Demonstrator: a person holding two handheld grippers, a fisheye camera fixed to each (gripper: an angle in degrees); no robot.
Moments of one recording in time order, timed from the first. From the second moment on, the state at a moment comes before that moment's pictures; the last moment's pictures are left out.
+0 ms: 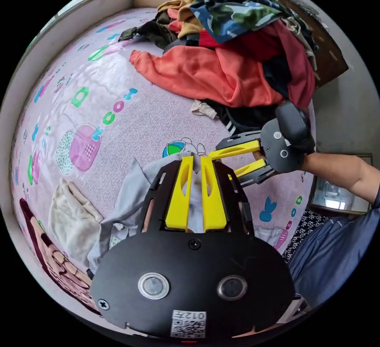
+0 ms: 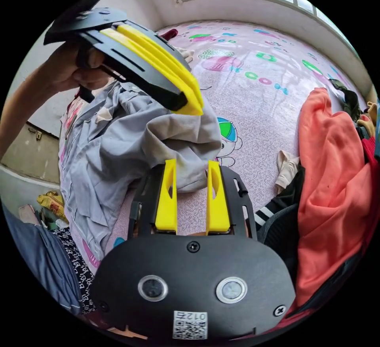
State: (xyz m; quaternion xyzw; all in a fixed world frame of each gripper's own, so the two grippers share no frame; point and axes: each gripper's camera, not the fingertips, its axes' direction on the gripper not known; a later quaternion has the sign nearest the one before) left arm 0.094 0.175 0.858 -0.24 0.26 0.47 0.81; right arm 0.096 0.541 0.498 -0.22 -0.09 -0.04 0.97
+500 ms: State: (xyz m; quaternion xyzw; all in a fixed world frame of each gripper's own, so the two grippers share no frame) left arm 0.073 0.168 0.899 -0.23 0.40 0.31 0.83; right arm -0.028 0.630 0.350 -0.04 0.15 -0.23 0.96
